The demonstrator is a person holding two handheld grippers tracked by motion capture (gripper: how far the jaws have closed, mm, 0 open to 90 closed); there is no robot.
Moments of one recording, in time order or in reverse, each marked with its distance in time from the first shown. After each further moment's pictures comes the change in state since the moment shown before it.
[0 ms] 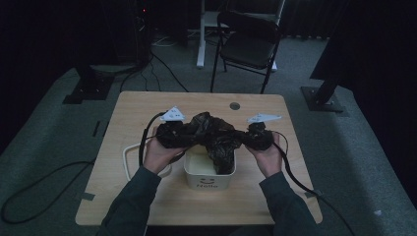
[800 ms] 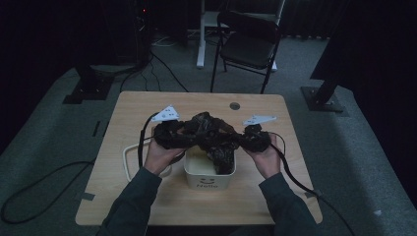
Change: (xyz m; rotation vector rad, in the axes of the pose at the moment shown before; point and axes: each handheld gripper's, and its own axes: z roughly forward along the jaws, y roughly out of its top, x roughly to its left) left arm -0.004 0.001 -0.013 -0.152 -0.066 -0.015; right arm 0.008 -0.001 0.004 0.038 0.014 -0.057
